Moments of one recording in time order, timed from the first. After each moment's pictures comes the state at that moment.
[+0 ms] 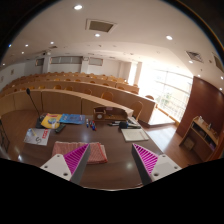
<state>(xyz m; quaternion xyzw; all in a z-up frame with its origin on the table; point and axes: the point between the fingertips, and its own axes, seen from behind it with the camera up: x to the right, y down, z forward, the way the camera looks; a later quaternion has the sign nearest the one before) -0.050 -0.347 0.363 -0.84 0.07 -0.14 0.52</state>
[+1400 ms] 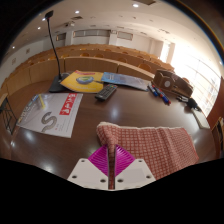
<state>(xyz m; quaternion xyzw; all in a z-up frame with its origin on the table) -0.328 -0.060 0.001 -0.92 -0.03 -0.06 0.40</state>
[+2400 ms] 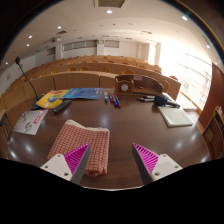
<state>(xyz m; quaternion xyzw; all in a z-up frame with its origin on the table) -0.081 -0.117 0.082 -0.89 0.02 -0.04 0.45</state>
